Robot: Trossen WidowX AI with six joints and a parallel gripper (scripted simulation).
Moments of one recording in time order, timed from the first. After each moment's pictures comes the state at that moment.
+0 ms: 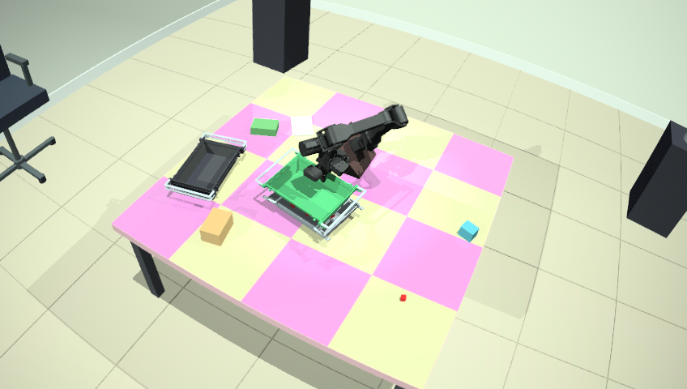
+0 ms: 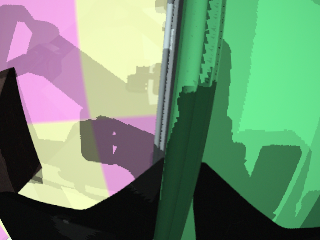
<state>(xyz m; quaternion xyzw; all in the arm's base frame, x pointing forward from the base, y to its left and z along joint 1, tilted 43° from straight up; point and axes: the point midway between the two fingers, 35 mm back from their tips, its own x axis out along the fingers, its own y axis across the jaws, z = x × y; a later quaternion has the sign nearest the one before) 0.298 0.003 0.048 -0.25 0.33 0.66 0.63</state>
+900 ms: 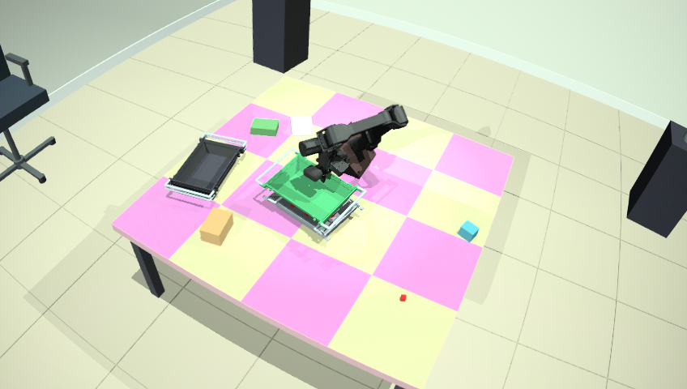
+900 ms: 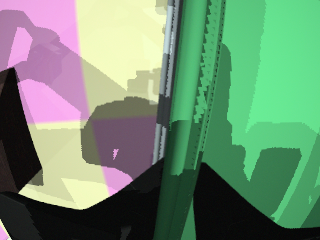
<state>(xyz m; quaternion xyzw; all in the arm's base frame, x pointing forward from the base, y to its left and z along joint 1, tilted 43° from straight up) 0.298 0.003 0.048 -0.25 0.33 0.66 0.63</state>
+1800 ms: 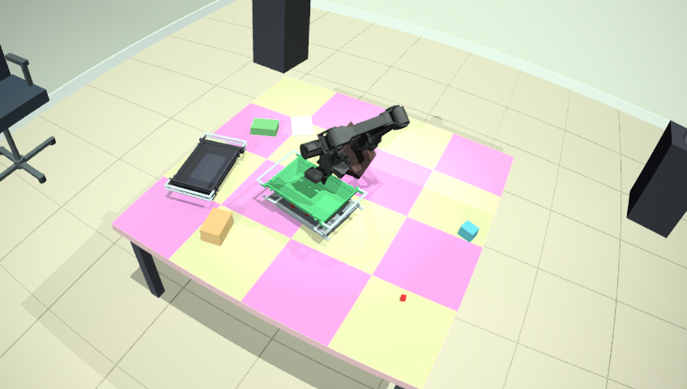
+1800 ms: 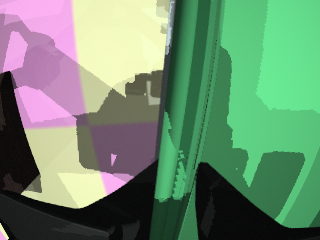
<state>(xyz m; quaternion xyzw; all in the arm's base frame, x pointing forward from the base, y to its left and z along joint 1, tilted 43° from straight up) 0.296 0.011 0.043 -0.25 0.33 0.66 0.63</state>
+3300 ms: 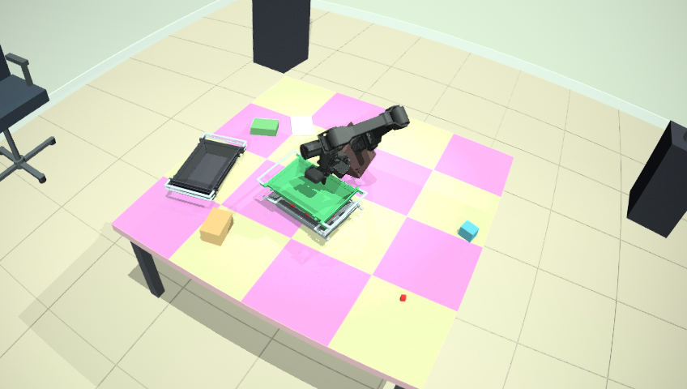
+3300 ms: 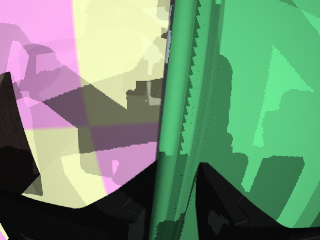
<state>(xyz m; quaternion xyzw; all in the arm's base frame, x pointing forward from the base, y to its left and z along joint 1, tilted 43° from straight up) 0.295 0.012 0.043 -0.25 0.33 0.66 0.63</state>
